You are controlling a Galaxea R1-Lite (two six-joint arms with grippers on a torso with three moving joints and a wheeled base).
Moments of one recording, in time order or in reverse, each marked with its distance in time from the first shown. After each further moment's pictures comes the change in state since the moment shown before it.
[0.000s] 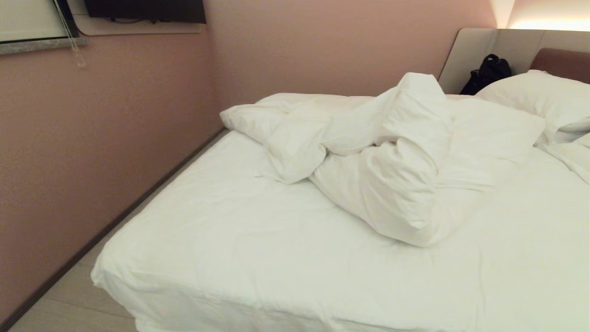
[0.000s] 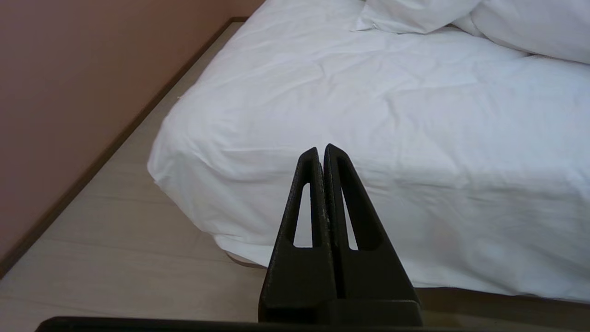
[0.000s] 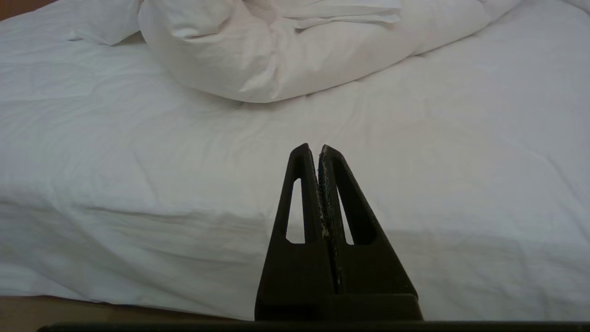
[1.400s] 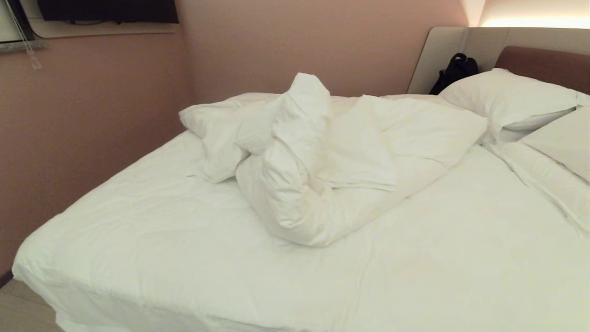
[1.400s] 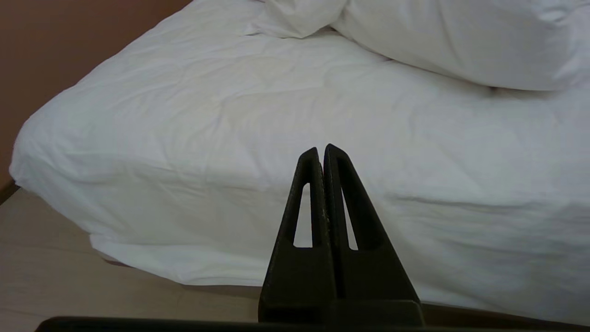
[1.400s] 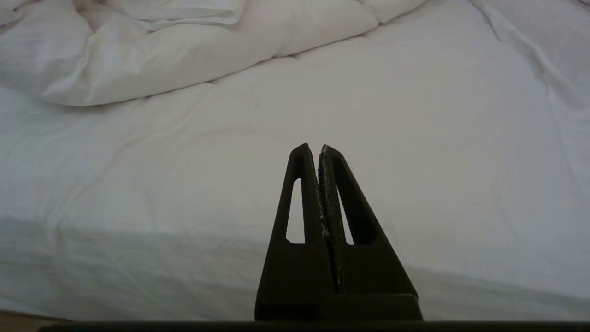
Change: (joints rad) left arm 0.000 0.000 0.000 0.000 -0.001 -0.001; right arm 0.000 0.000 0.000 0.000 0.000 0.000
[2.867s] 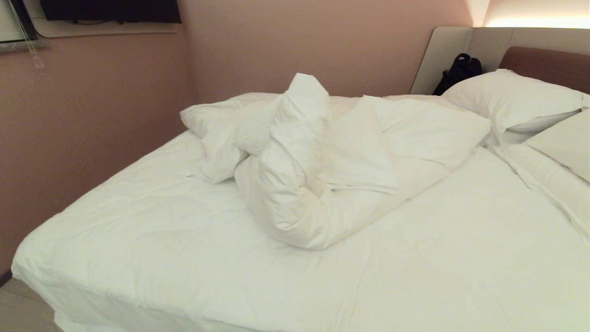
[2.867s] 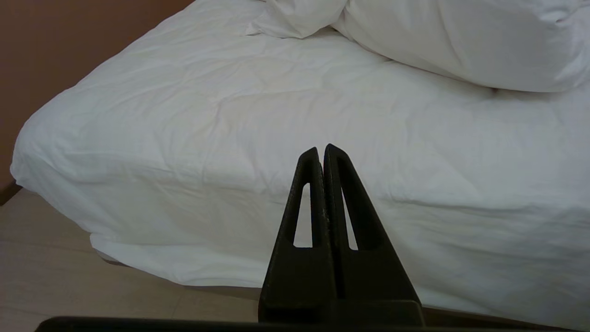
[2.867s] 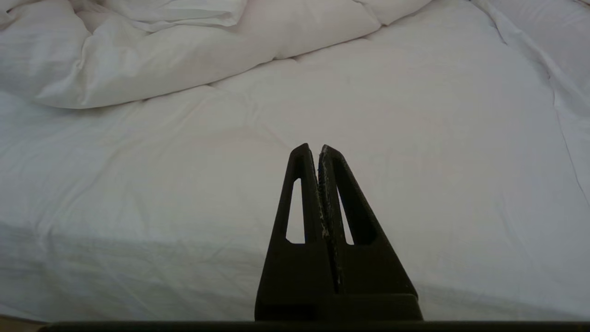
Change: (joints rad) left arm 0.000 0.000 0.001 0.000 0.001 0.008; right arm 0.000 0.000 0.000 0.000 0.000 0.000
